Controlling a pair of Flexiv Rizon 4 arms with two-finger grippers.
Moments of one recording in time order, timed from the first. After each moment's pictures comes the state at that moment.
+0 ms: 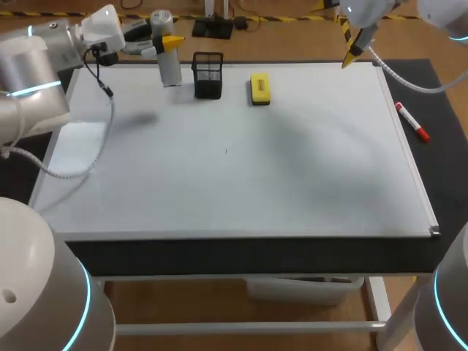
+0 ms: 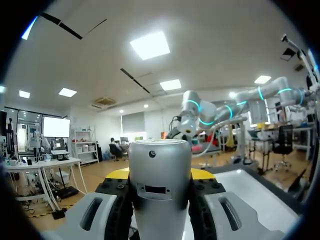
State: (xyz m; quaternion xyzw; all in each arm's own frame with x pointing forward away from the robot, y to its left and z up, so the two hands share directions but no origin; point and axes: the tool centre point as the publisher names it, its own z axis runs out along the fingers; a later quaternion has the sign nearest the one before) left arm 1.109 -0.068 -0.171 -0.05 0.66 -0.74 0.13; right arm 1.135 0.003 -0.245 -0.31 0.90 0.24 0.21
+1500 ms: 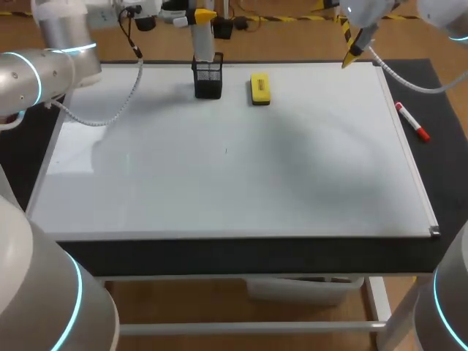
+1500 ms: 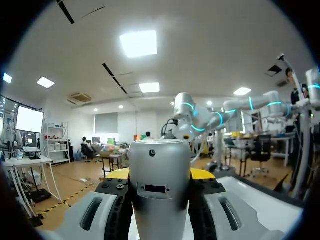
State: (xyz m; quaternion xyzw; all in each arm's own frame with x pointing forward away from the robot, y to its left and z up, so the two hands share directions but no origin) left arm 1.173 -0.150 -0.161 0.02 0.65 -0.76 0.01; right arm 1.135 0.003 -0.245 -0.31 0.90 0.24 0.21
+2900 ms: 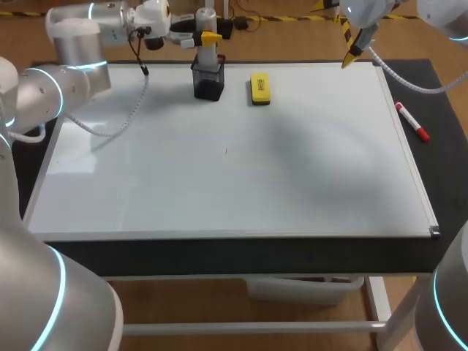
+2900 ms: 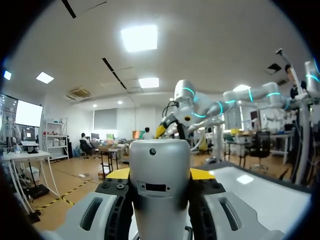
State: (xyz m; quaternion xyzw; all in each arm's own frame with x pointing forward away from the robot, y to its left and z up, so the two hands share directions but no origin) left arm 1.182 -0.161 -0.224 0.02 0.66 -0.75 0.01; right arm 1.135 0.003 -0.245 -0.31 0.90 0.24 0.21
